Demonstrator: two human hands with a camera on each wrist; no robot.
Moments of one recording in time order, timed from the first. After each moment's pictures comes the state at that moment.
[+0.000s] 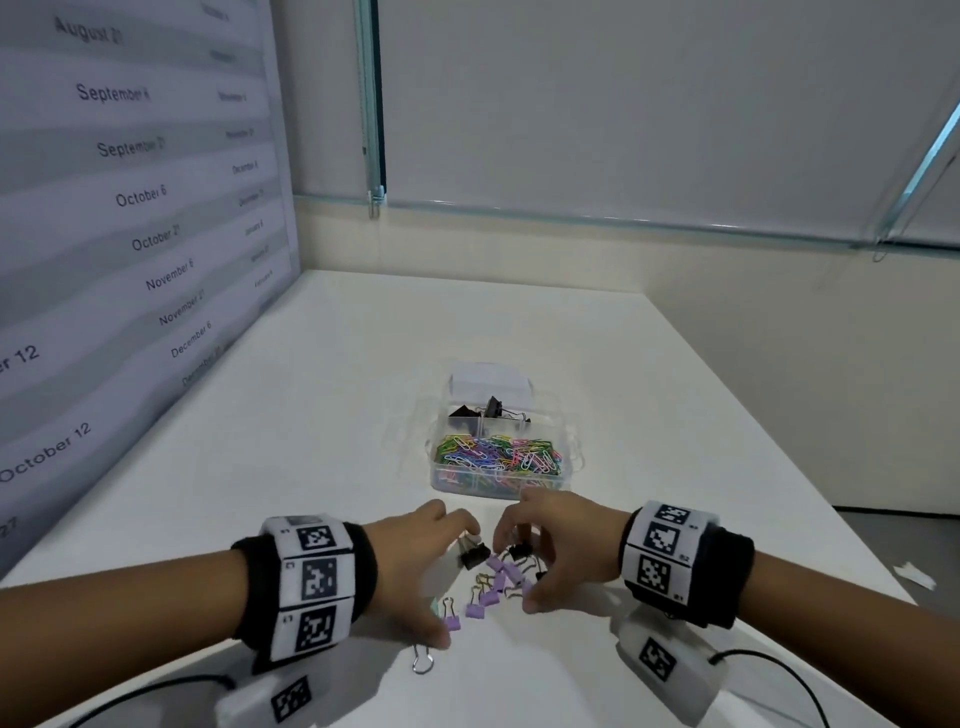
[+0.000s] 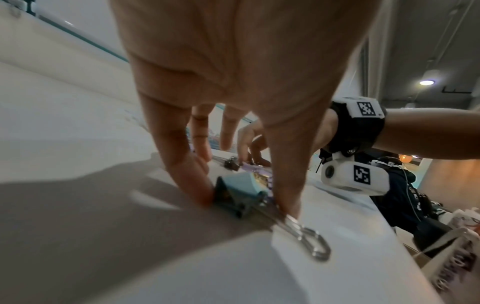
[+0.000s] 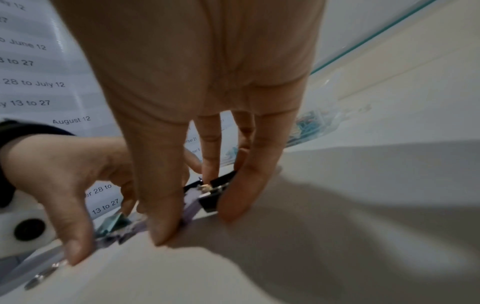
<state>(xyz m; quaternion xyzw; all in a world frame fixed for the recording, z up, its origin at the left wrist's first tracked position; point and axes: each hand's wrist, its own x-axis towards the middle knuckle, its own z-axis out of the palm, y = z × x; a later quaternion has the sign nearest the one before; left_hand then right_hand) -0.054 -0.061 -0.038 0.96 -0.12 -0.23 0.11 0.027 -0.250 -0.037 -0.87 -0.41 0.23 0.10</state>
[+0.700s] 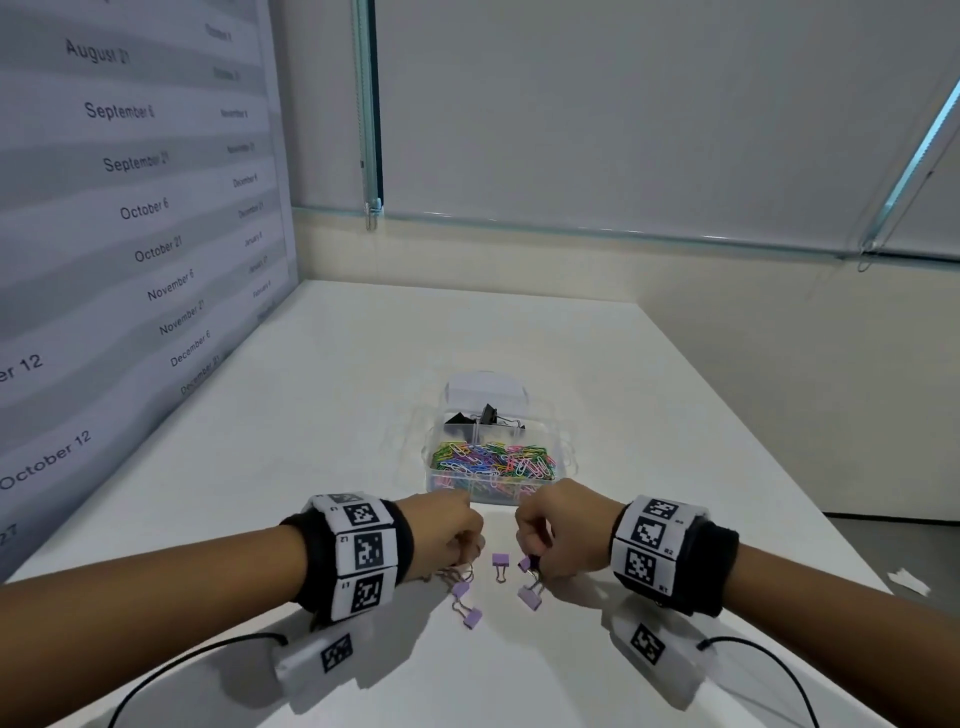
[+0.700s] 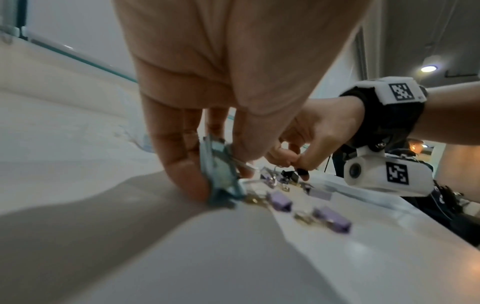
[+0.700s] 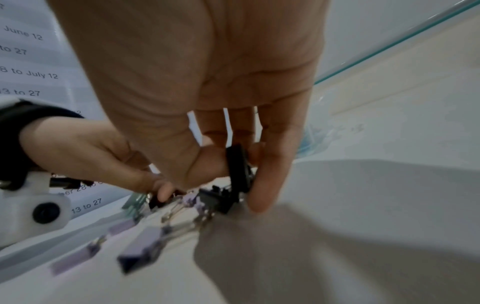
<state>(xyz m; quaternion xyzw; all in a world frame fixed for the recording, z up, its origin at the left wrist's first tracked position) -0.020 -0.074 -0.040 0.96 -0.17 -0.17 0.11 0.033 -0.250 -0.032 -0.90 -0.37 0.20 0.07</state>
